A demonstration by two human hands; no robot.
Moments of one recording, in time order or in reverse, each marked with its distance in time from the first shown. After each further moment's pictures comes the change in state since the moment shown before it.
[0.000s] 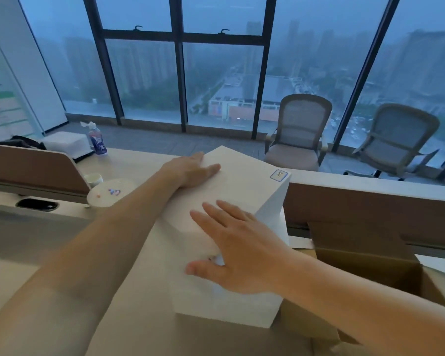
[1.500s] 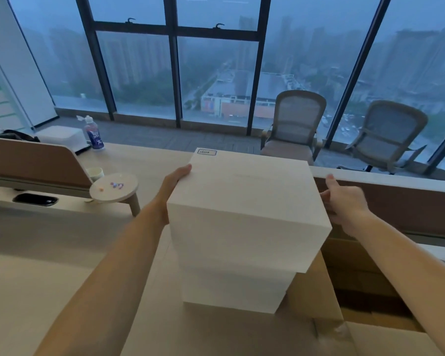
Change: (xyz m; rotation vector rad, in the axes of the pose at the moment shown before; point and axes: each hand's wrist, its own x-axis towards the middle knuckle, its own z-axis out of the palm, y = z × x) left_hand -0.081 -0.047 0.037 -1.711 -0.308 -0.132; right_hand -0.030 0.152 0.019 1.087 0.645 1.095
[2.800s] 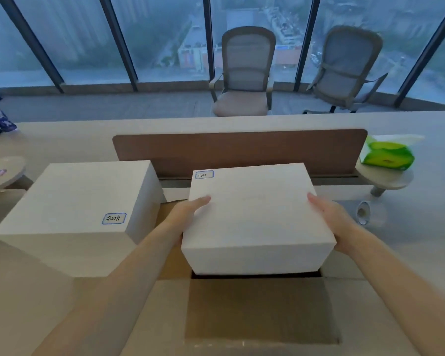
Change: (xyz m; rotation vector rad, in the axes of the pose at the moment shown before) left_hand 0.074 -0.243 0.327 0.293 0.034 -0.255; right_hand 0.127 0.201 -0.318 0.360 -0.341 0.340
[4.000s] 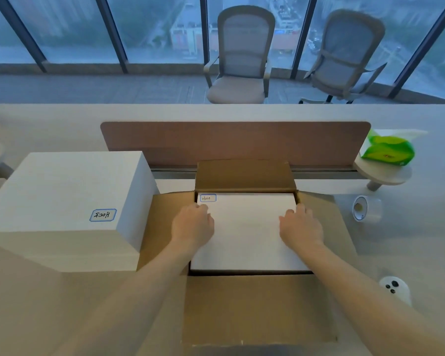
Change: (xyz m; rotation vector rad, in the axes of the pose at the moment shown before) left_hand 0.049 -0.058 0.021 1.366 0.413 0.356; right_hand 0.064 0.074 0.028 -1.749 0.436 -0.302
